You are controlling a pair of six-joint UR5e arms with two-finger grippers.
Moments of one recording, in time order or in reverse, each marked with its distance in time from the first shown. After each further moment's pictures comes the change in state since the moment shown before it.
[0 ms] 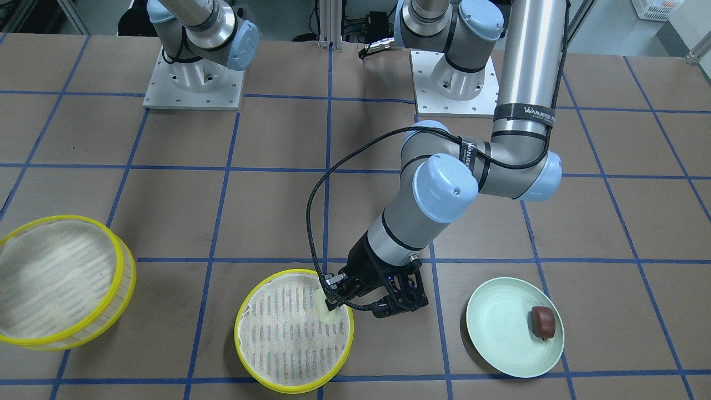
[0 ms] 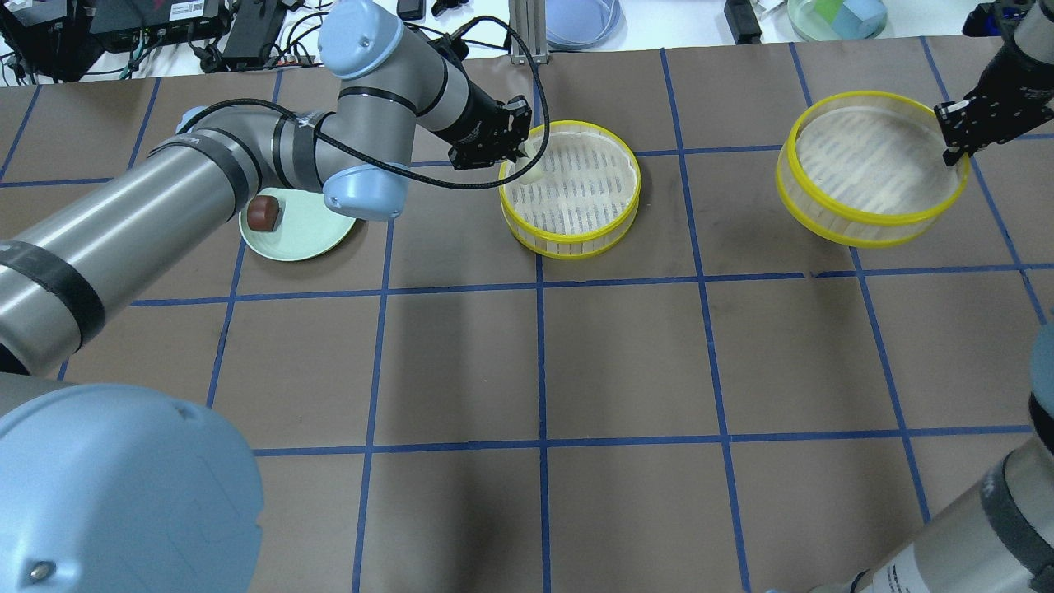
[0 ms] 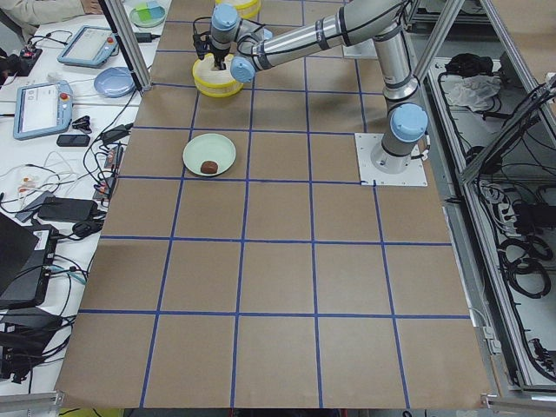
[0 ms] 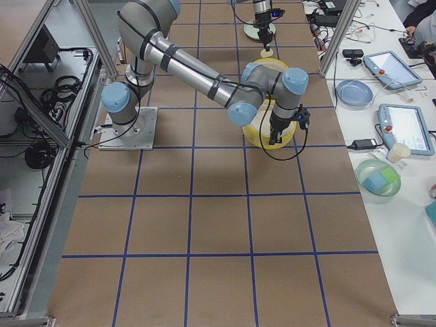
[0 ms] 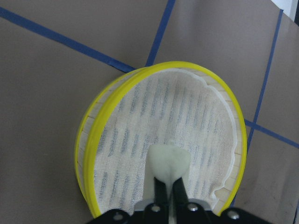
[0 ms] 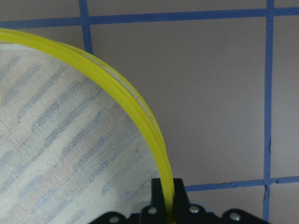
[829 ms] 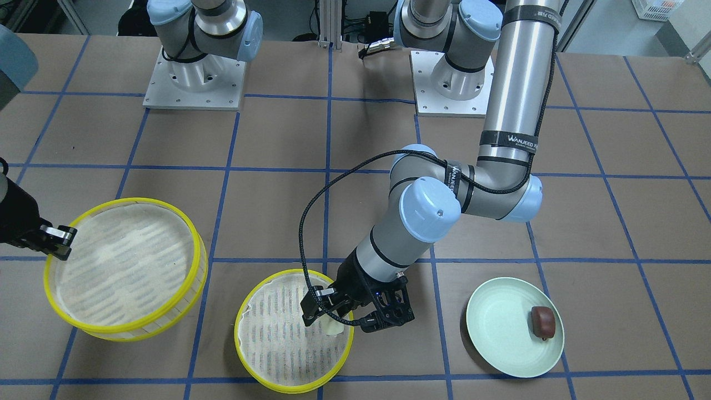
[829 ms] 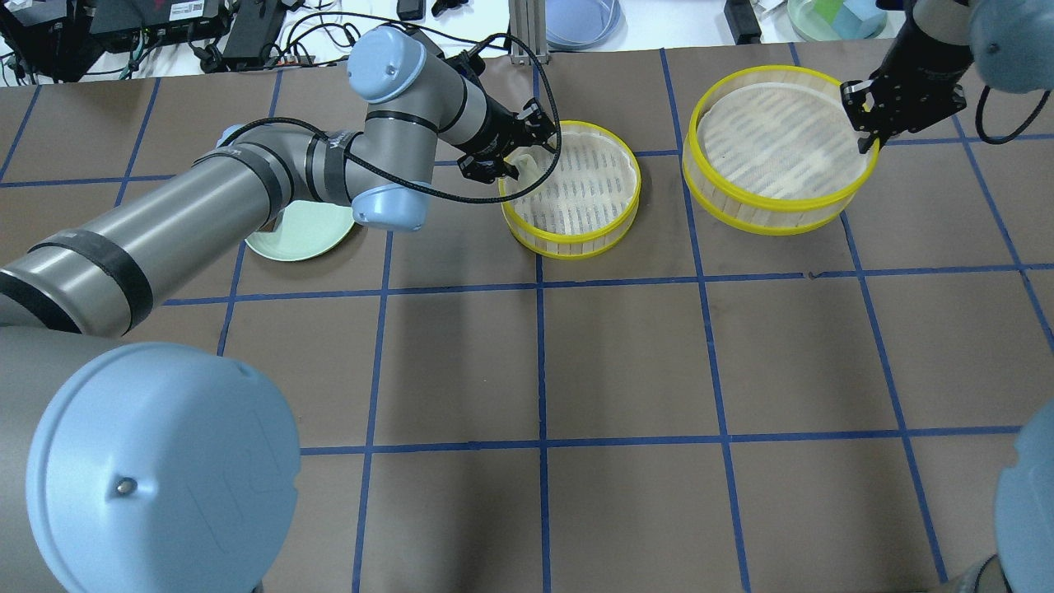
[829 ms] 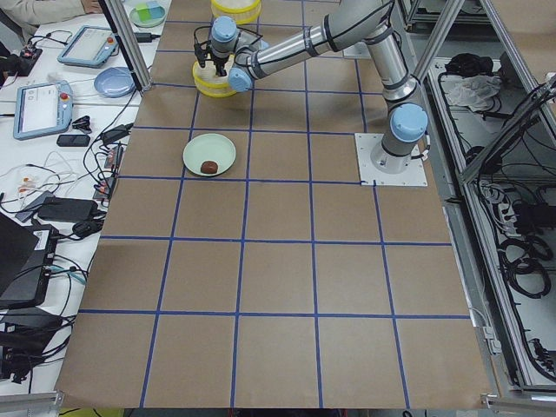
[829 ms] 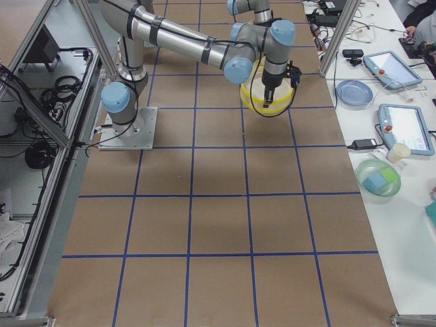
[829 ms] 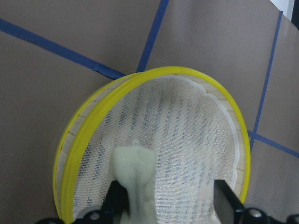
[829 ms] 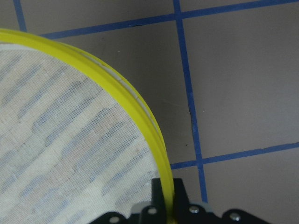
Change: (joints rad) left arm -0.009 -0.068 0.017 0.103 -0.013 -0.019; right arm 0.190 -0.126 0.064 0.037 0.019 0.274
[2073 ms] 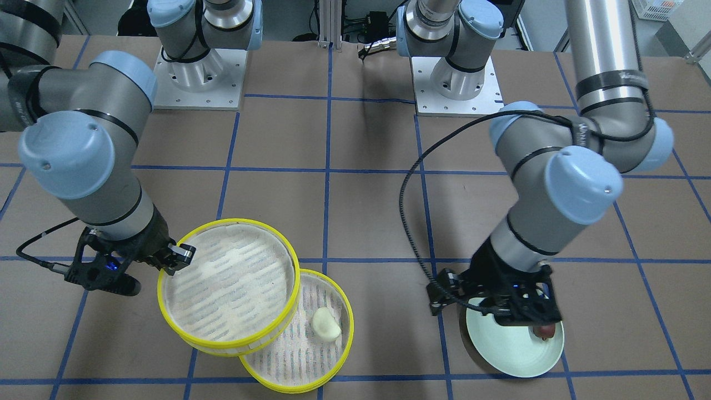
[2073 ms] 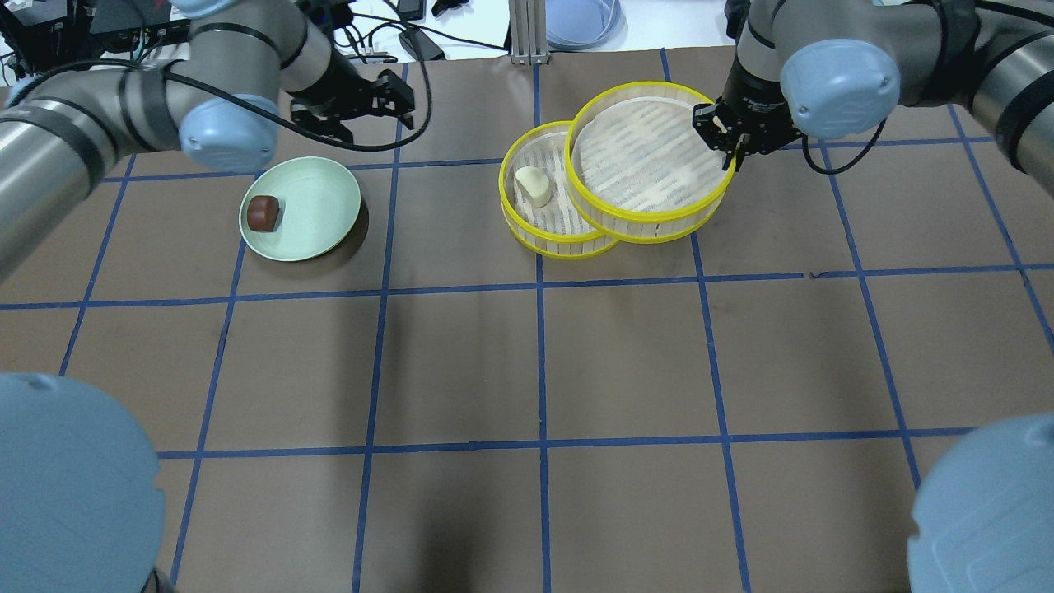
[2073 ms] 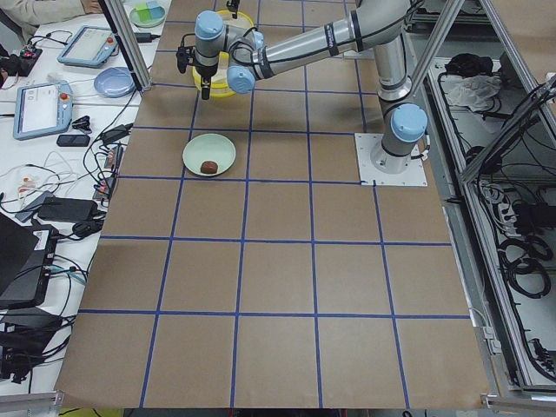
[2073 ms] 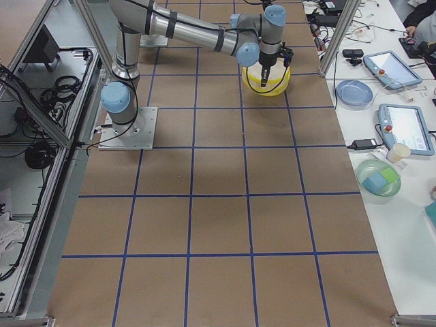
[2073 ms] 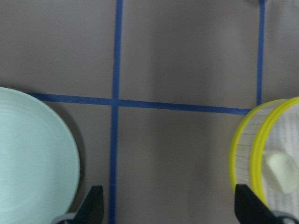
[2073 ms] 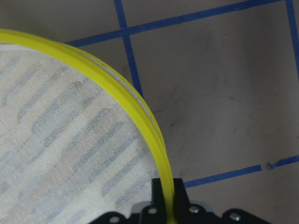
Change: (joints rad) left arm 0.280 0.185 0.017 -0.386 0.188 0.662; right arm 0.254 0.047 0.031 -0.103 0.004 0.325
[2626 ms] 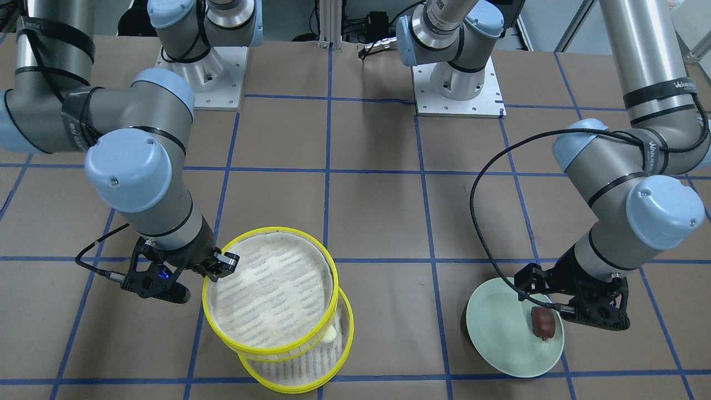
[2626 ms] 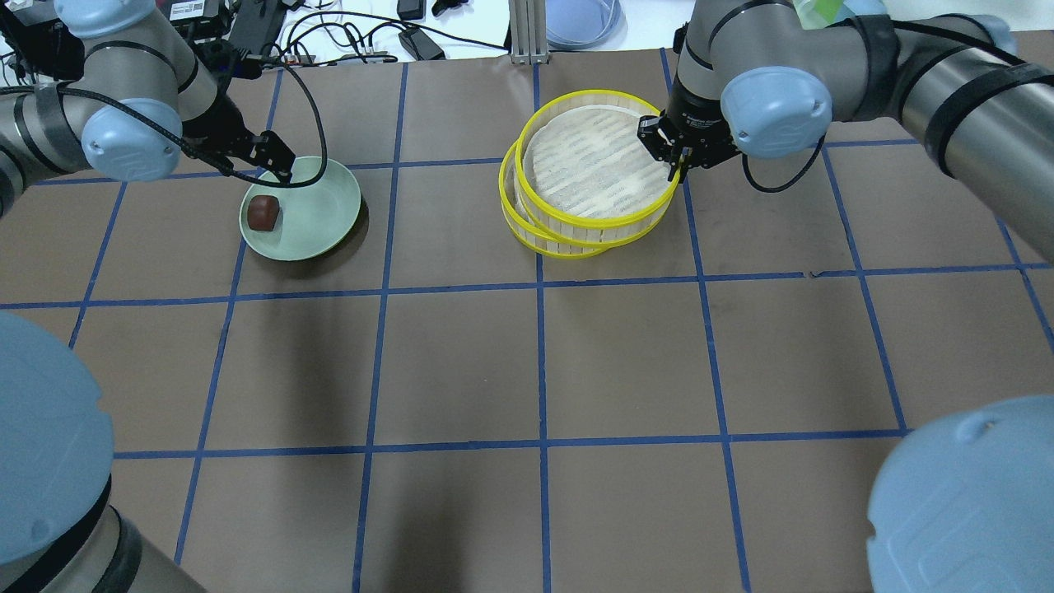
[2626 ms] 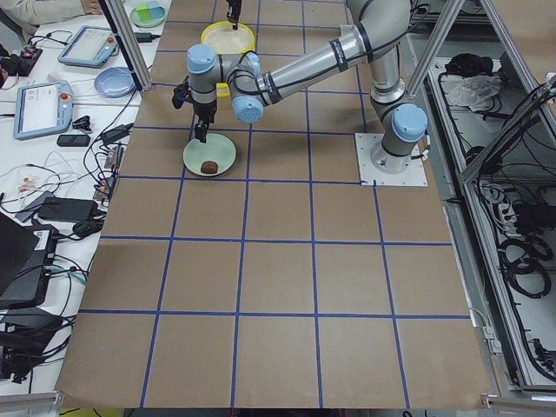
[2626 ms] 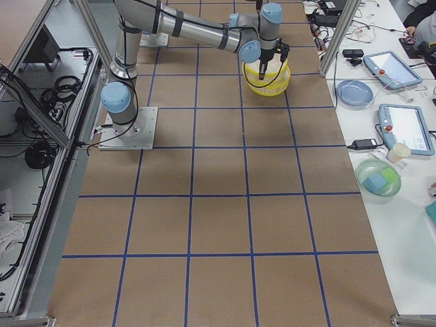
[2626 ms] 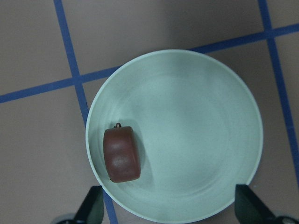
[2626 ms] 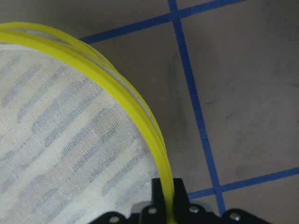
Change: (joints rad) left arm 0.145 -0.051 -0.036 -0.031 0.225 0.452; right arm 0.070 0.059 0.000 -0.075 0.060 0.102
